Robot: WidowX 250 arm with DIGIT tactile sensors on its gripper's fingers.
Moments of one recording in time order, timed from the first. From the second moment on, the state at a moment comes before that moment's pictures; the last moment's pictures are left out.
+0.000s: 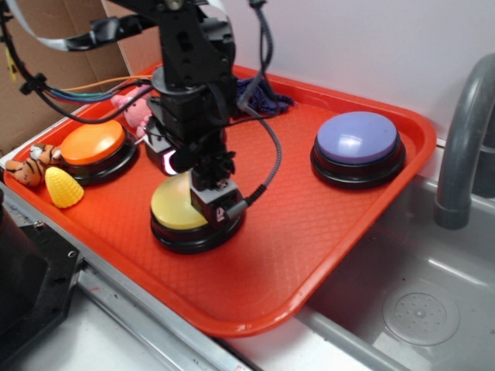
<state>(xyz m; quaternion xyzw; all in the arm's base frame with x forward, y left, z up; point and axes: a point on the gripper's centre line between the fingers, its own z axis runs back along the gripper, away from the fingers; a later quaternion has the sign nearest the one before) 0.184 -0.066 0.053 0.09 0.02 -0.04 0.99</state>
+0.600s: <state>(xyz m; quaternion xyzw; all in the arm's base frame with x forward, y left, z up) 0.185 -0.052 0.114 0.05 -0.03 -0.07 1.00</state>
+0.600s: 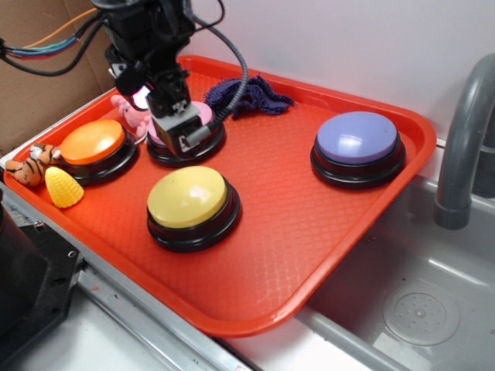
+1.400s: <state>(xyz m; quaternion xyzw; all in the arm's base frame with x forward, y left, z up) 0.173 -0.048 0.143 0.03 -0.03 -0.05 1.00</state>
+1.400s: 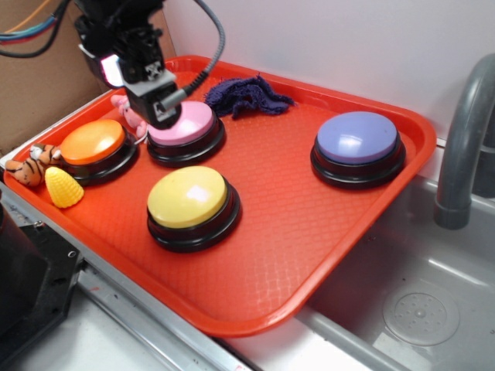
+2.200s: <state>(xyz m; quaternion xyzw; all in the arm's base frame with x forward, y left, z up) 0.167 -0.037 0.157 0.02 -0.01 -0.03 1.00</state>
